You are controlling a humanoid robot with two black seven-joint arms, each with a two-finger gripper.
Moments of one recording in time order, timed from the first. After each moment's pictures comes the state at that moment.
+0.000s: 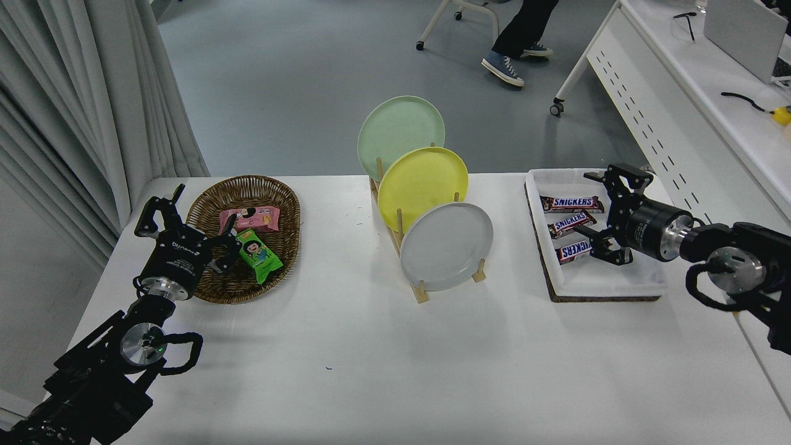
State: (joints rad) left arm -0.50 0.26 -1.08 -0.53 0.18 -0.58 -0.44; right arm 1.06 -0.61 -0.06 0.84 0.25 0.24 0.11
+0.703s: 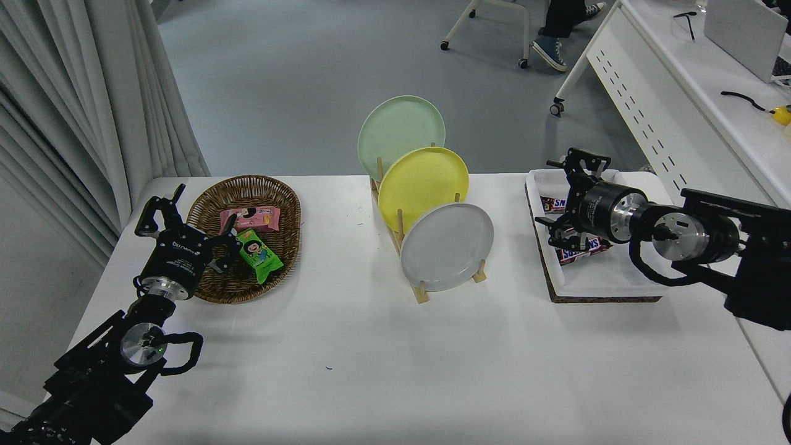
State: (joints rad) left arm -0.50 0.26 -1.08 -0.53 0.18 -0.58 -0.44; right arm 1.20 -0.46 -0.07 1.01 0.51 -0.15 -0.06
